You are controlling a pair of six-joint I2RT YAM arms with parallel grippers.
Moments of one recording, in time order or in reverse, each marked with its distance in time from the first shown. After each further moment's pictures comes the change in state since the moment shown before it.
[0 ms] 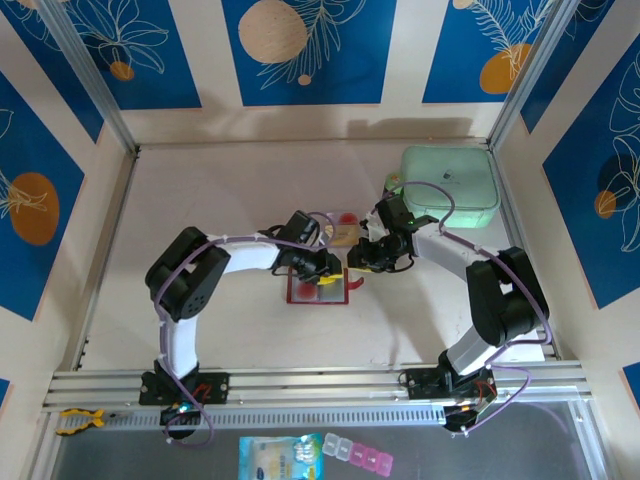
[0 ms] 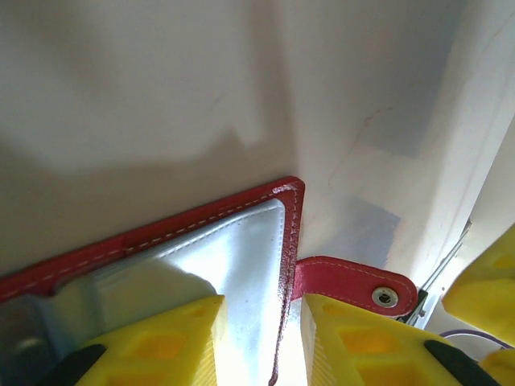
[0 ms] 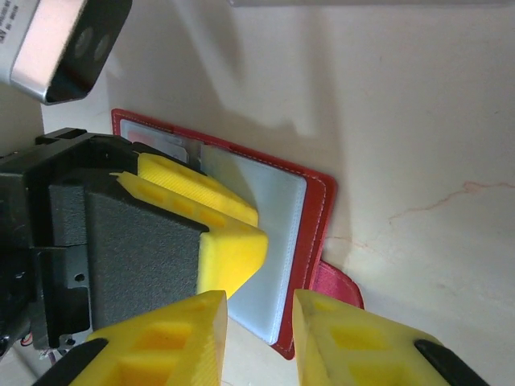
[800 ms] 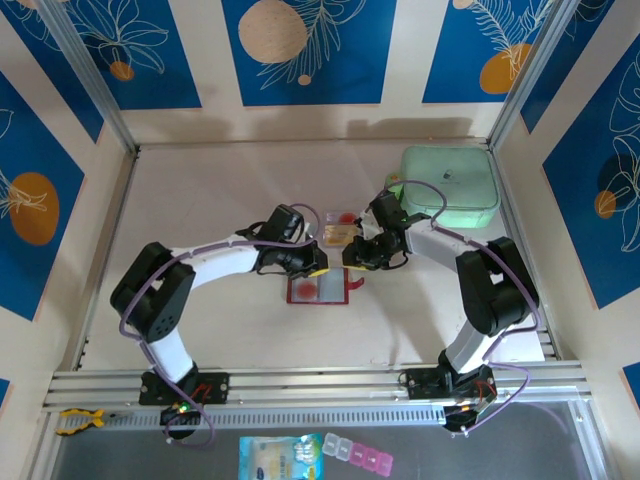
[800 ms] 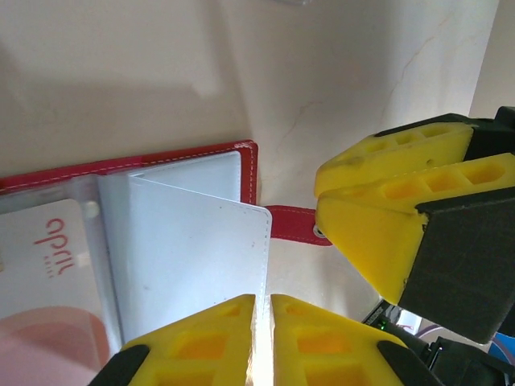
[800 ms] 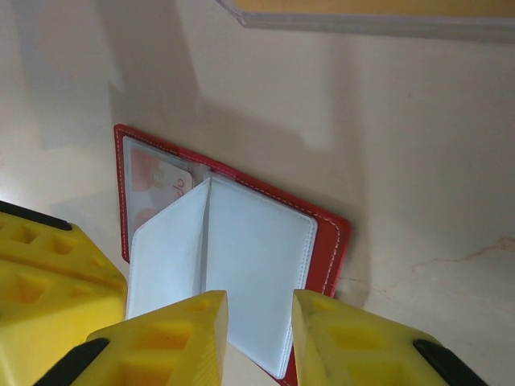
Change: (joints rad) left arm 0.028 -0.217 -0.085 -0.060 -0.051 0.019; right arm 0.015 0.074 0.031 0.046 -0.019 -0.001
